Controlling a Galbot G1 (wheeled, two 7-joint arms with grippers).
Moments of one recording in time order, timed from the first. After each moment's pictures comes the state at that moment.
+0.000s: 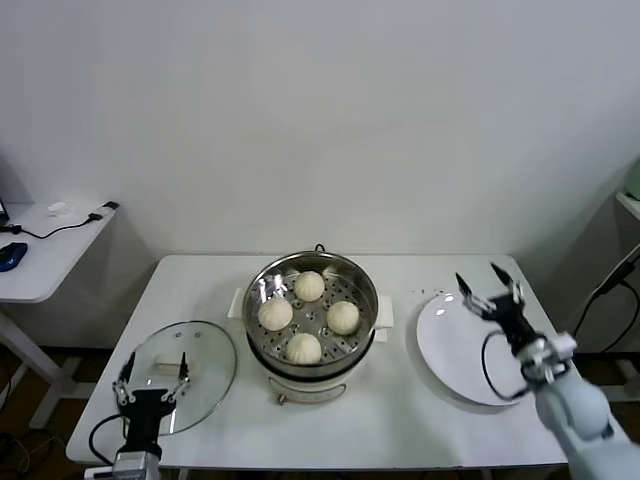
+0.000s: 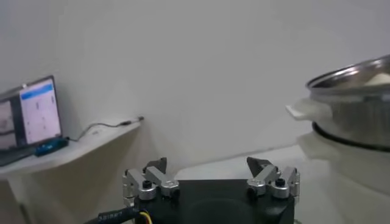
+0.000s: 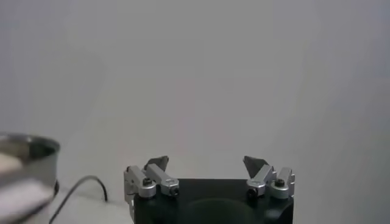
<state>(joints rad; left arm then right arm) 1.67 -1.43 -0.66 -1.94 0.13 -0.13 -0.19 -1.31 0.95 0.52 1.64 0.55 0.22 -0.13</state>
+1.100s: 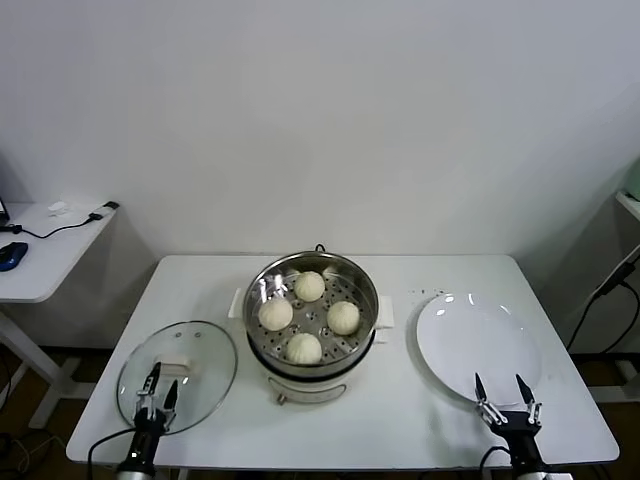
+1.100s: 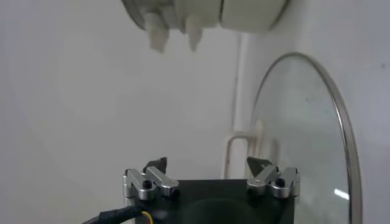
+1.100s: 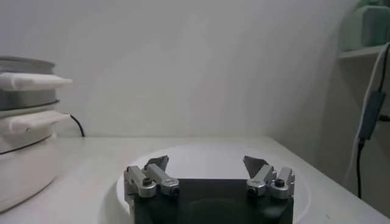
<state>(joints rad) 1.52 -1.35 -0.71 -1.48 1.30 -0.21 -0.53 -1.64 1.25 0.64 1.66 0.37 0.37 -0.03</state>
